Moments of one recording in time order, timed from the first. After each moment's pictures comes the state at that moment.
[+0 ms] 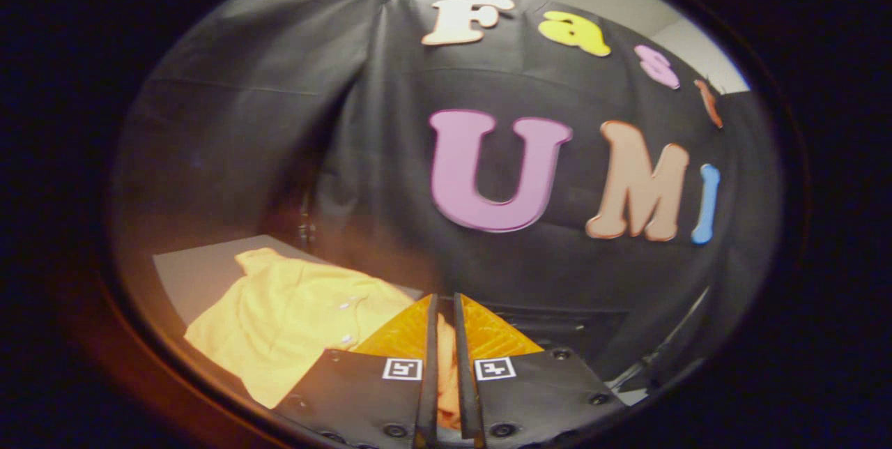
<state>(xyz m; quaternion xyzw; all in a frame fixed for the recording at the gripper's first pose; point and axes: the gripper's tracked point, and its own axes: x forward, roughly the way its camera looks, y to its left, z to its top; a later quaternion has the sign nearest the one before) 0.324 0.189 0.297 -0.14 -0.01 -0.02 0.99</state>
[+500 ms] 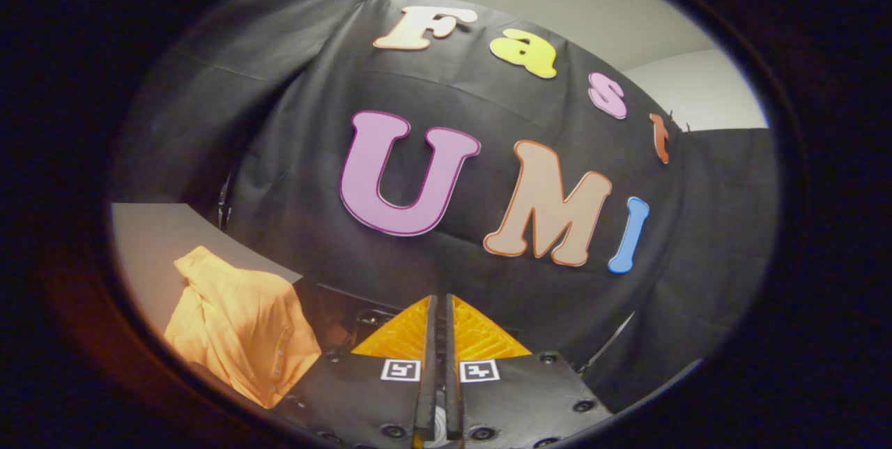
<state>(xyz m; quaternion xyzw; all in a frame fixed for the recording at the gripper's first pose) 0.321 0.115 0.289 -0.16 0.00 -0.08 0.98</state>
